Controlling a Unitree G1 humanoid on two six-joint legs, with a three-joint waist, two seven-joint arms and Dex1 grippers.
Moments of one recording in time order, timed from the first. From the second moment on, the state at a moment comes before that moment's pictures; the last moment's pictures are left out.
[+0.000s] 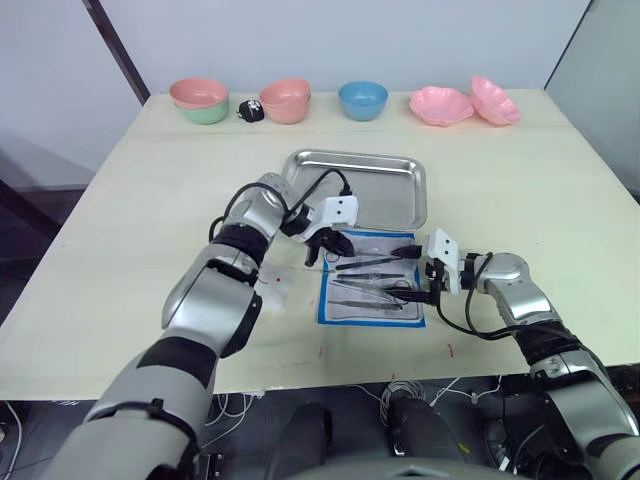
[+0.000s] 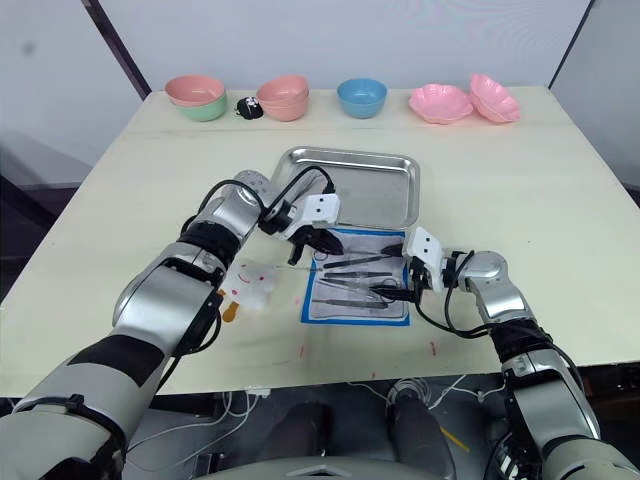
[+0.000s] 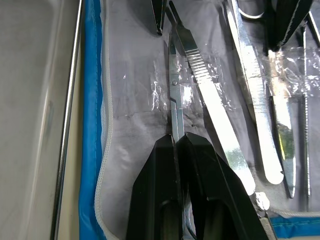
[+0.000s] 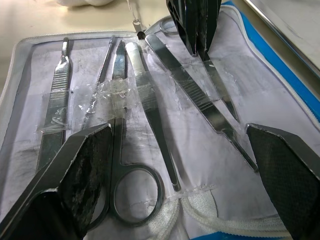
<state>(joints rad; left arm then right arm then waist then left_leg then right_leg) -1.18 0.34 -0.37 1.16 0.24 -0.15 -1.42 -0.53 -0.39 0.21 0.52 0.12 -0.04 1.17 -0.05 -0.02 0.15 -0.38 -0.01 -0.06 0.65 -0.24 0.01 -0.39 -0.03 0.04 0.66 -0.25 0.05</state>
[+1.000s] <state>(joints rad) -1.17 0.37 -0.42 0.96 0.30 0.03 -1.46 -0.54 -0.38 0.21 0.53 0.12 -0.04 1.17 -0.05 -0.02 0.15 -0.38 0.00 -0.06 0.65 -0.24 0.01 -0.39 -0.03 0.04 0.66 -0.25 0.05</state>
